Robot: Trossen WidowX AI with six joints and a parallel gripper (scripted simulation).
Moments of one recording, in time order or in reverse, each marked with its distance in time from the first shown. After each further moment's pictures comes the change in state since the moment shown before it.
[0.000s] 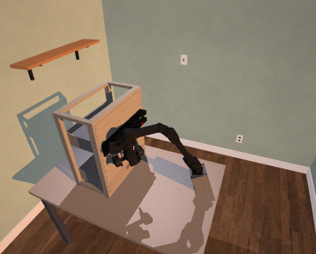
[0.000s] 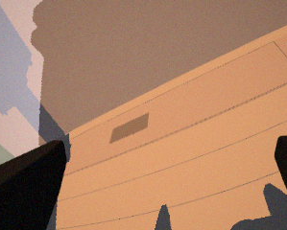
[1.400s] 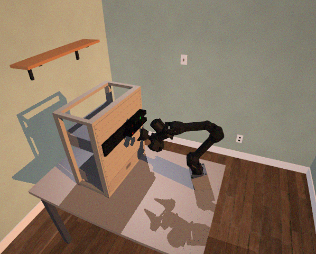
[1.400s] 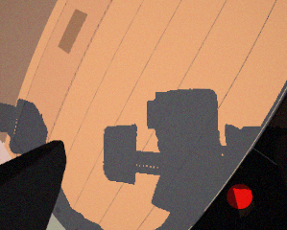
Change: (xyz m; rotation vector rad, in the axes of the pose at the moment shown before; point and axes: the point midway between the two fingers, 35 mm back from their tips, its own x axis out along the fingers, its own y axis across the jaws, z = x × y) arm -0.042 0.145 -0.036 0.572 0.297 -0.717
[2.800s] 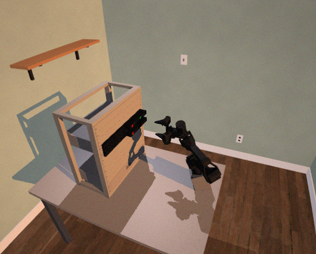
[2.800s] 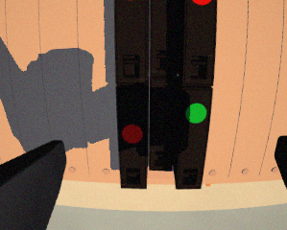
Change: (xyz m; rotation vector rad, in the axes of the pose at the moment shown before) arm -0.067 0.039 -0.090 0.443 0.222 -0.579
